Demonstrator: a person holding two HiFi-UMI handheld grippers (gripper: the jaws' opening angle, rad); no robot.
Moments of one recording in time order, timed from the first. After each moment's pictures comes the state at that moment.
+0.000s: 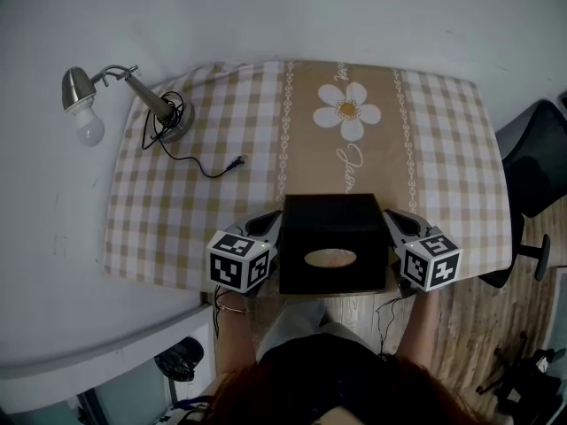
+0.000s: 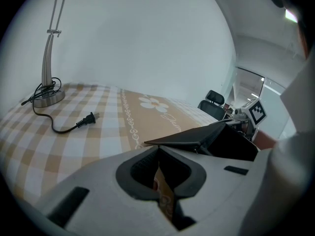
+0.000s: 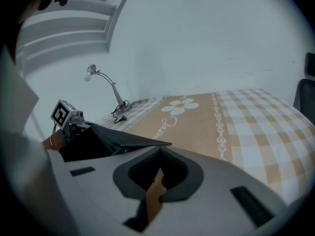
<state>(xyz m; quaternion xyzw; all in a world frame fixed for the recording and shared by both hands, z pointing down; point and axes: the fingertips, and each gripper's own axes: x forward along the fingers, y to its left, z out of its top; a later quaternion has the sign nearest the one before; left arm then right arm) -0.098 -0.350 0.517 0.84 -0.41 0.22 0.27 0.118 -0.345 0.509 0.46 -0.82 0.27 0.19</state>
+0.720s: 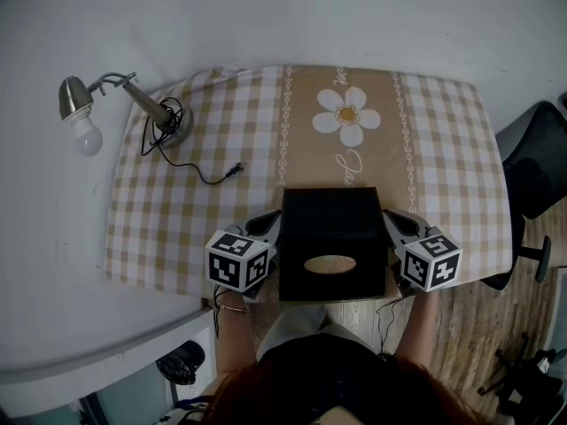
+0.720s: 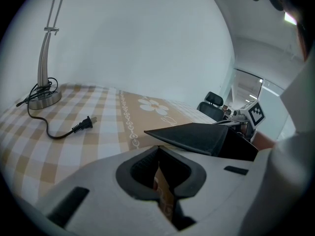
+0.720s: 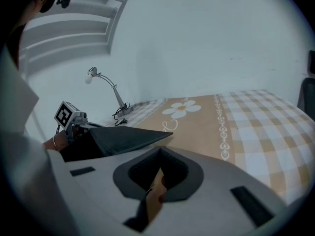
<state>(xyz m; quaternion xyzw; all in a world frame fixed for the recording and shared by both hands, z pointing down) -0.095 -0.364 0.516 0.85 -0.40 0.21 0.27 0.116 -0.357 0.506 0.45 -0.83 0.27 0.18</state>
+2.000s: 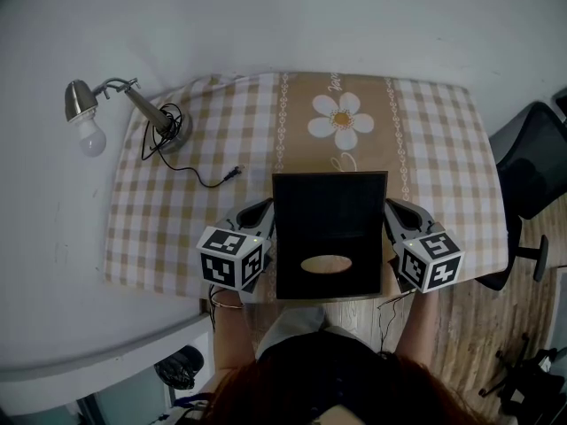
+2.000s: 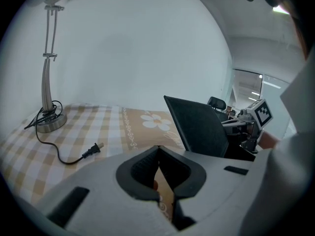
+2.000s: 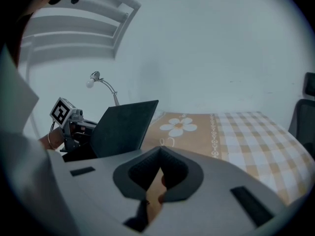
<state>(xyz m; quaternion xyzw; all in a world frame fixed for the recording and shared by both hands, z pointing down) -0.101 -0.385 0.469 0.85 -0.44 0.18 0.21 0.120 -0.370 0.457 0.49 -0.83 0.20 0.17</state>
